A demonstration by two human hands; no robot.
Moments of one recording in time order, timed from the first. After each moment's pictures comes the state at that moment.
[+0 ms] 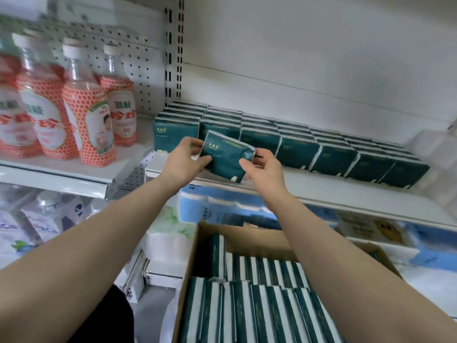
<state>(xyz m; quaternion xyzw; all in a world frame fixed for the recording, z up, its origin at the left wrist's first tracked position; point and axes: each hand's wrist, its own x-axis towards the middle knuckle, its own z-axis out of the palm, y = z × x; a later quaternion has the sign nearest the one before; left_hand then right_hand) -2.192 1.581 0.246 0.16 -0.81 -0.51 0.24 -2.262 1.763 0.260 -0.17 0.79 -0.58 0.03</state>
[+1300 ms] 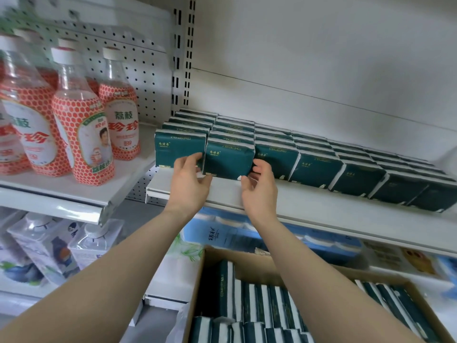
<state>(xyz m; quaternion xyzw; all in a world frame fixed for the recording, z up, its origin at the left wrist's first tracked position) -2.220 1.570 0.214 0.19 -0.81 -0.45 0.34 -2.293 1.708 0.215 -0.19 0.81 -0.55 -0.09</state>
